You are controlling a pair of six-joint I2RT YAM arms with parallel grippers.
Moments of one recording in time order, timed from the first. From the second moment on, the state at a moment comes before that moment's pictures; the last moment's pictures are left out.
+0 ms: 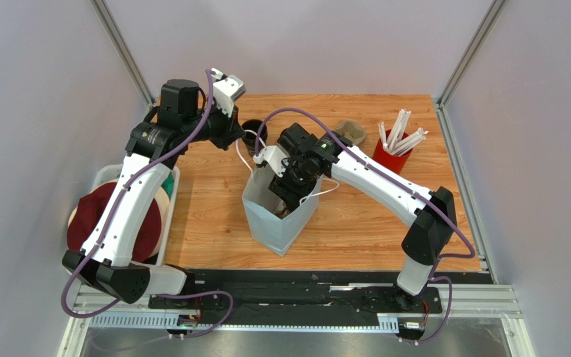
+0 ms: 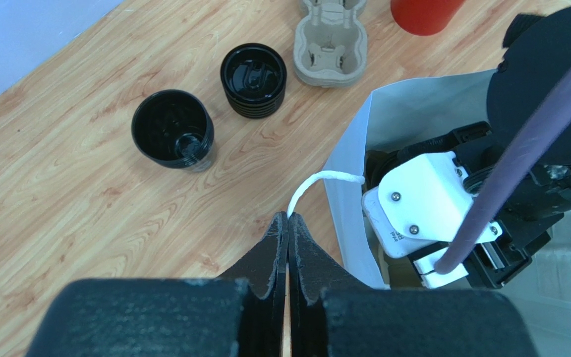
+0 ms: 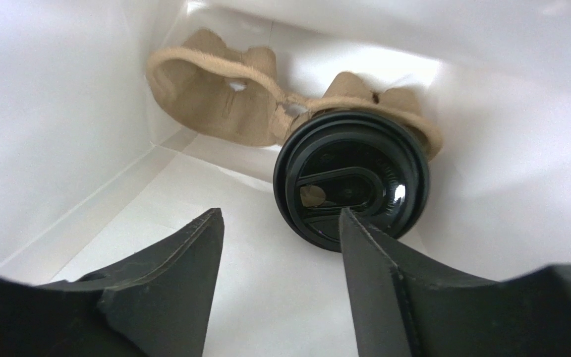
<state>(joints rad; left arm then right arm) -0.35 1.33 1.64 -0.84 0.40 0.19 0.85 1.76 1.70 -1.10 -0.23 -0.29</state>
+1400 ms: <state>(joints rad) -0.46 1.55 1.83 -0.85 0.53 0.30 0.11 1.51 1.69 -0.69 0.11 -0.10</state>
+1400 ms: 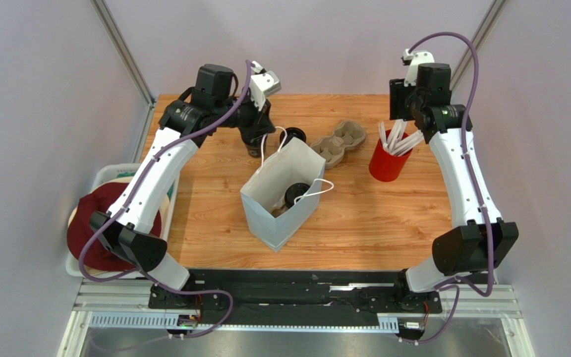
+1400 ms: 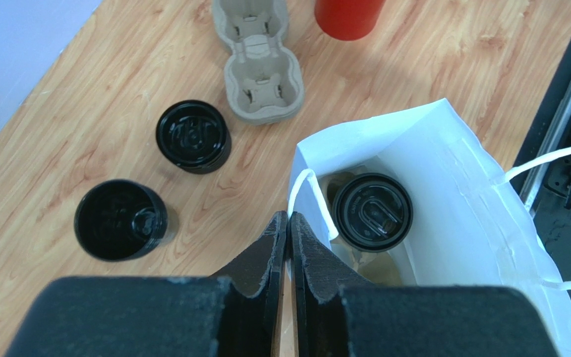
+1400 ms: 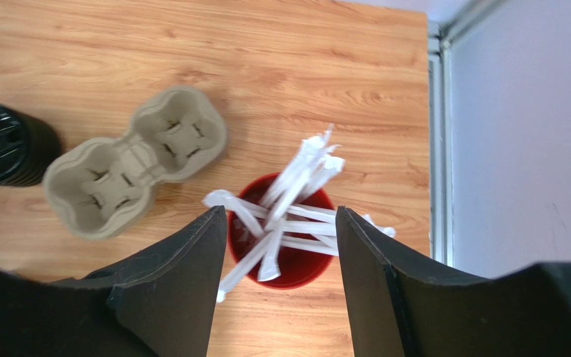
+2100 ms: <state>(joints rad) -0.55 1.61 1.92 -0.86 0.65 0.33 -0.03 1.69 1.68 -0.61 0.11 -0.07</state>
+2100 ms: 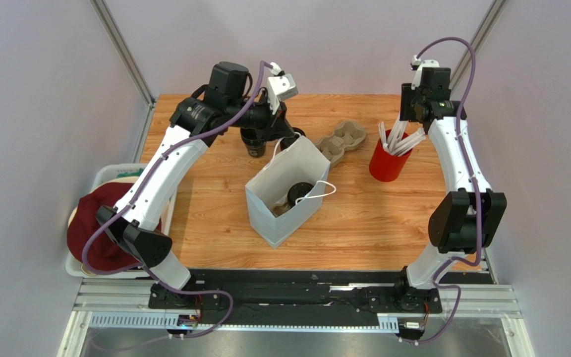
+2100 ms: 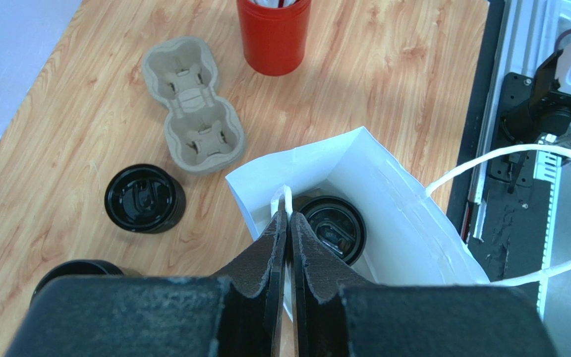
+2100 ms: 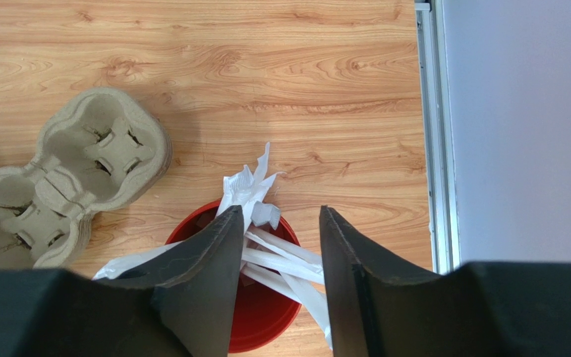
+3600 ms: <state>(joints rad) -0.56 1.63 2.01 -0.94 0.86 0.43 -0.02 1.48 1.77 -0.67 0.04 -0.07</state>
